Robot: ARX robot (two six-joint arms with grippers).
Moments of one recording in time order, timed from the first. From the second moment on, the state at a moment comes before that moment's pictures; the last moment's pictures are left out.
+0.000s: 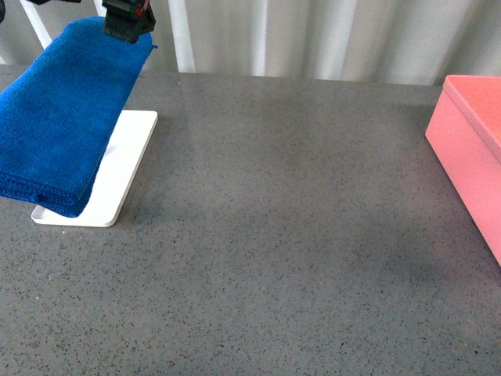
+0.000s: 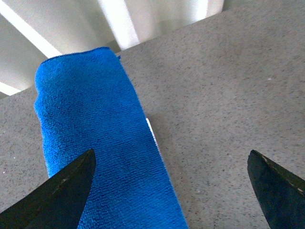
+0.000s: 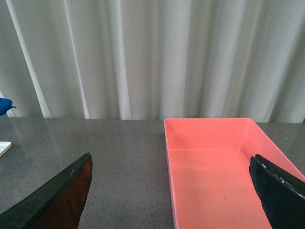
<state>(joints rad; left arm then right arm) -0.13 1.82 1.19 0.06 0.02 0.30 0.00 0.00 0.02 0.00 0.00 0.00</state>
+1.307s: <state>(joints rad) -0.01 2.05 1.38 -0.03 -0.02 0.16 0.00 0.00 0.02 0.00 0.00 0.00</state>
